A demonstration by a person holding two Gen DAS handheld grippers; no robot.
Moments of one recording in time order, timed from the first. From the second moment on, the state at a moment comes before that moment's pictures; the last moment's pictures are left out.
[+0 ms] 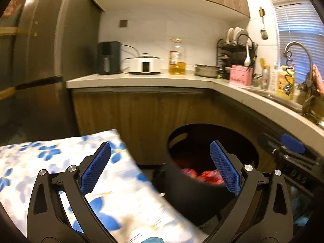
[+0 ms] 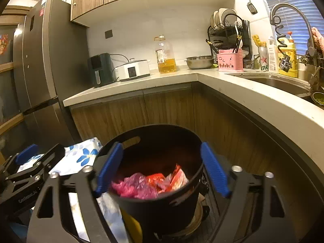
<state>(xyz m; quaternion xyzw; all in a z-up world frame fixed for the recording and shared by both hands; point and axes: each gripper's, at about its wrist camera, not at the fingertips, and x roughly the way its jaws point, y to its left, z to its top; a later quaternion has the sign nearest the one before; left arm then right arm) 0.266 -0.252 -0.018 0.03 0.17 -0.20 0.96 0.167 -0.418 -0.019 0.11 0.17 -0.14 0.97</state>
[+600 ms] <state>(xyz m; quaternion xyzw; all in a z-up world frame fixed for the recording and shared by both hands) 0.159 -0.146 -0.007 0.01 0.20 -0.14 0.97 0.078 -0.336 0.005 0.08 0.20 -0.13 0.97</state>
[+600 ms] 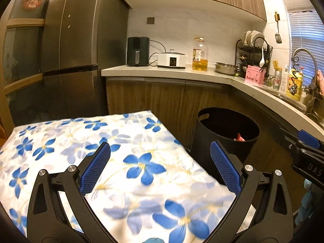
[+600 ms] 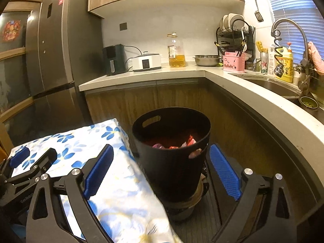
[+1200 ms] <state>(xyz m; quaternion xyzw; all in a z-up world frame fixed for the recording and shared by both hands) 0.076 -0.085 -0.008 0.00 0.19 -0.12 0.97 0.002 -0.276 0.016 0.06 0.18 -0.13 0.97</state>
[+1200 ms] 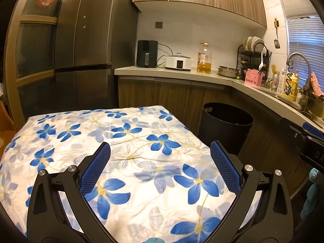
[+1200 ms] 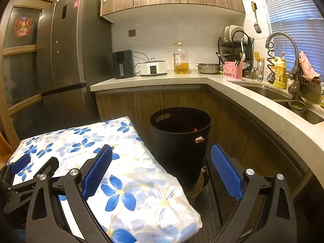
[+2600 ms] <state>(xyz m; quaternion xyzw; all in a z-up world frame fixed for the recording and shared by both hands) 0.033 -0.056 0.004 -0.01 0.17 -0.10 0.98 -0.029 -0.241 0.027 0.05 0.16 -0.11 0.98</state>
